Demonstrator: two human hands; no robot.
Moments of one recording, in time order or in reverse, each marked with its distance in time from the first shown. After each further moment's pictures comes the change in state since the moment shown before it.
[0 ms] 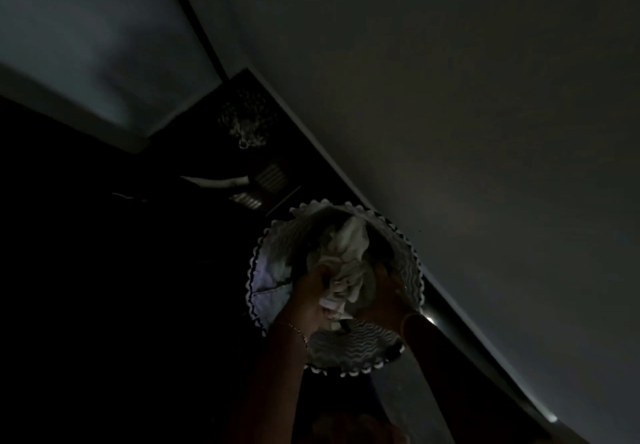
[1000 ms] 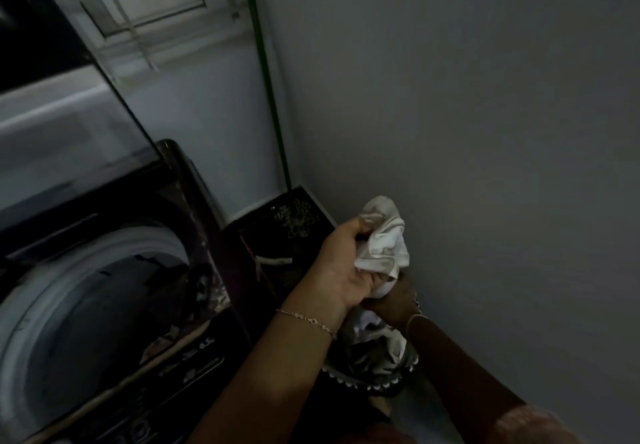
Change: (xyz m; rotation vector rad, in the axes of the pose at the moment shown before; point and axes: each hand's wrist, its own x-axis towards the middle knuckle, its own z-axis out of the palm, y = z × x) left_hand -0.378 0.056 0.022 -0.290 -0.517 0.332; right_hand -0.187 -0.145 -0.074 0.111 0.406 -0.253
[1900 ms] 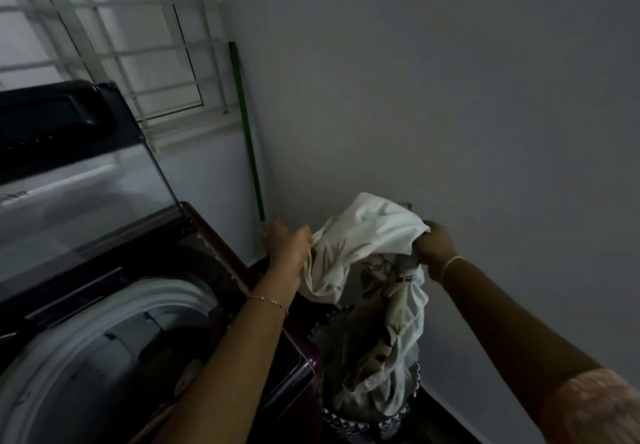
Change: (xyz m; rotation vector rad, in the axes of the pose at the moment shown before) left_hand -0.121 0.064 -0.041 0.768 0.347 0.880; right_hand -0.097 -0.132 -0.129 0.463 0.565 0.103
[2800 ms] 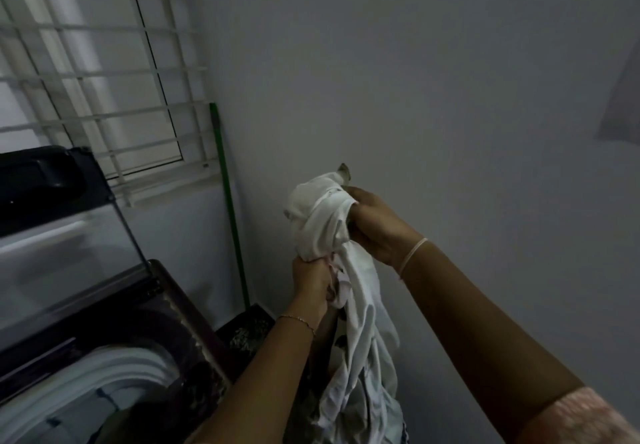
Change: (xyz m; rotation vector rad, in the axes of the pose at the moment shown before) left_hand 0.036 0.004 0.101 -0.328 -0.179 -0.219; right_hand -0.015 -0.142 -0.011 0.480 -0.503 -0.342
